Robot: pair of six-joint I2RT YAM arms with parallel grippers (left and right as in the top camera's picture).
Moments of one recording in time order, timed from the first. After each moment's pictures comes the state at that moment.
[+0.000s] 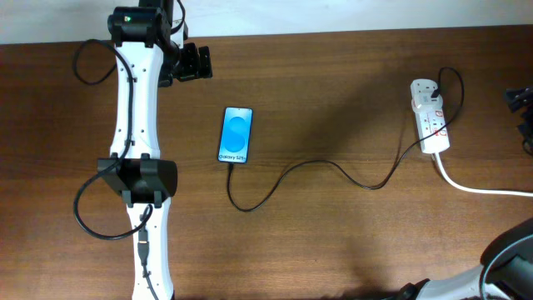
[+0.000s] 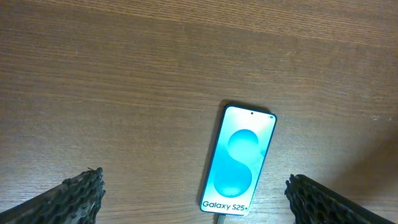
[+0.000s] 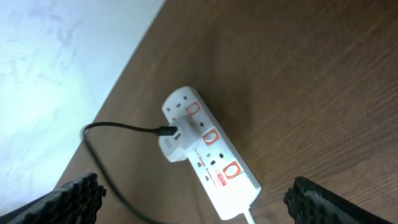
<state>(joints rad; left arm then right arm) -0.08 2.55 2.90 -1.64 0.13 -0.19 -0.80 1.80 1.51 -0.67 -0.63 0.28</state>
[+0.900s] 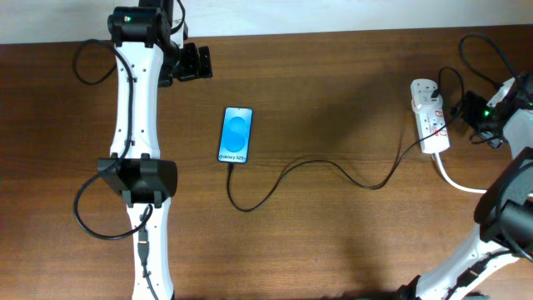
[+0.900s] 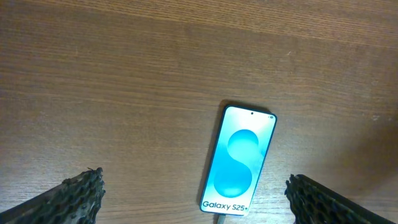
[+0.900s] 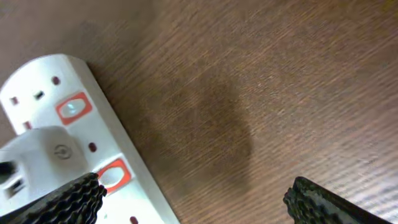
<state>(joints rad) -0.08 2.55 2.90 -1.64 0.13 -0.19 -0.56 2.09 1.51 -0.50 -0.19 0.17</state>
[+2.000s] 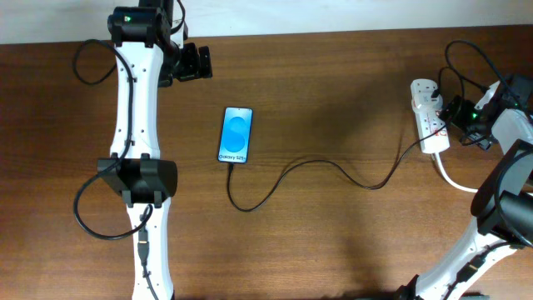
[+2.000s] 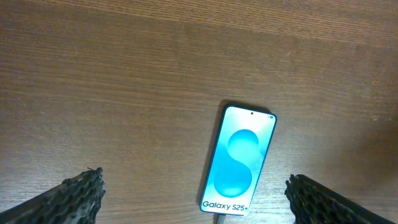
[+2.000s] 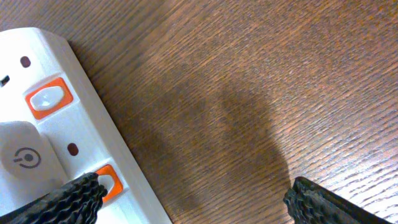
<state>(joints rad) -0.08 2.55 2.90 -1.64 0.13 -0.19 -0.52 2.14 1.49 -0.47 -0.18 0.17</state>
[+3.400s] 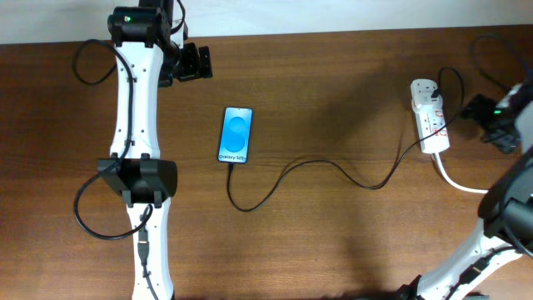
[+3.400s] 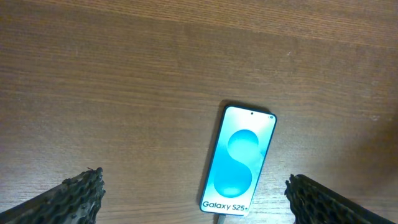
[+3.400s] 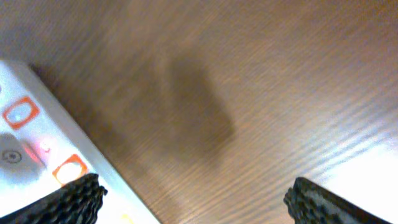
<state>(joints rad) -0.08 2.55 2.90 -1.64 0.13 -0.19 -0.61 2.13 1.69 -0.77 -0.12 0.21</state>
